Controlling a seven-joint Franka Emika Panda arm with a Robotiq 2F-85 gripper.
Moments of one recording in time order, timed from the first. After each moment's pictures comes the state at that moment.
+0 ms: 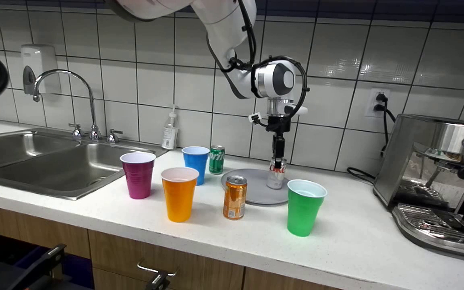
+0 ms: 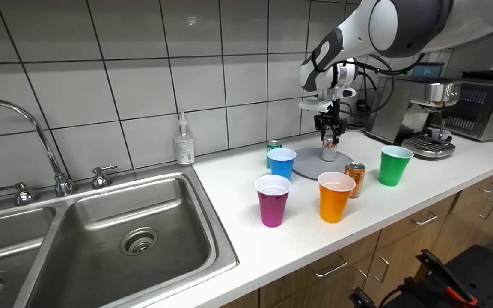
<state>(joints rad) -0.18 0.95 -0.28 -1.18 0.10 2.05 1.02</state>
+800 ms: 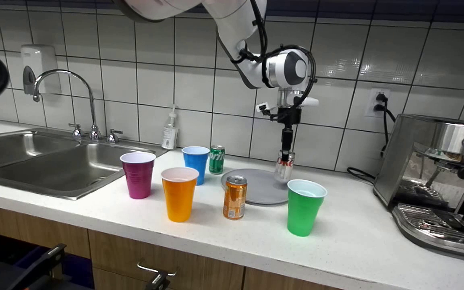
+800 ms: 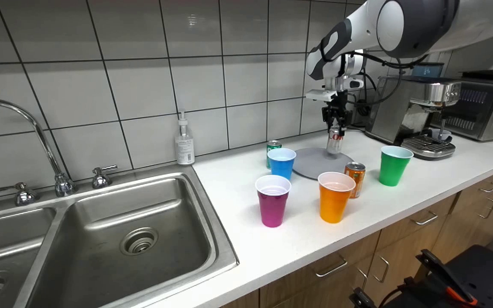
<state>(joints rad) -0.23 0.95 -0.27 -1.09 0.12 1.95 1.11</state>
